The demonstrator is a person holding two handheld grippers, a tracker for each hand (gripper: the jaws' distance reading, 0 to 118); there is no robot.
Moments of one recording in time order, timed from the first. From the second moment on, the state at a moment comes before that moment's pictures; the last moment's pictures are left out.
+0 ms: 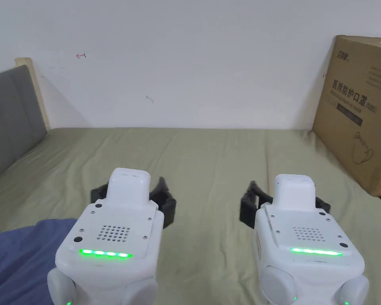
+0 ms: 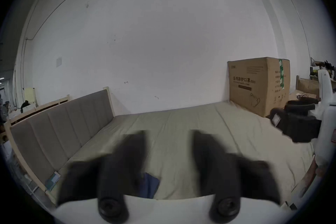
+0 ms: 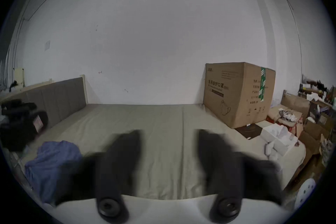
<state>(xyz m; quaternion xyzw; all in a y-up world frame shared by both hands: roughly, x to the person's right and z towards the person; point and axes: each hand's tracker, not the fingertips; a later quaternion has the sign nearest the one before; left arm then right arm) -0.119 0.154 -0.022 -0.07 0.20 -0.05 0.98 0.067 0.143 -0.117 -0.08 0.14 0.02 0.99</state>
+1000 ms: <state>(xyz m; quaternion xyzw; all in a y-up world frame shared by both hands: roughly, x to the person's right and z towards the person) -0.226 0.178 0.084 -0.08 0.38 0.01 0.92 -0.049 0.165 -0.090 -0.08 0.35 0.05 0.93</state>
